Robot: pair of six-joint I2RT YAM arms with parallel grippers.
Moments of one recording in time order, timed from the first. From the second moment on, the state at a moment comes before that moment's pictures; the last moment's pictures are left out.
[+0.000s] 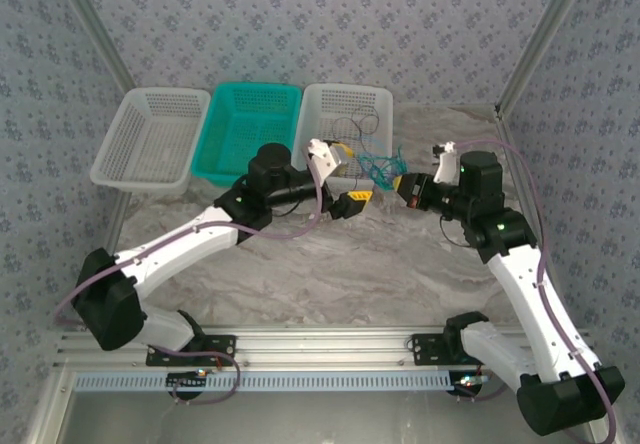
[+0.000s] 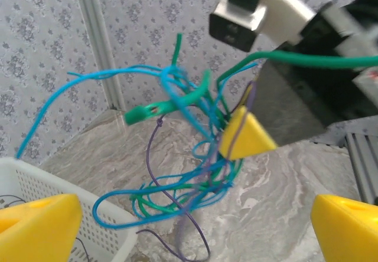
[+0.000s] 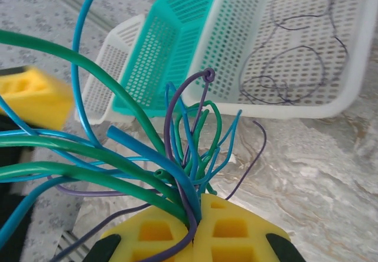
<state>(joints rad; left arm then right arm) -0.82 1.41 1.11 0.19 0.42 0.08 0.25 0.93 1.00 -0.55 -0.47 0.55</state>
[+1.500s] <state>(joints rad) -0.78 1.07 0.98 0.31 0.29 -0.10 -0.28 1.02 0.51 -0.55 -0.18 0.72</state>
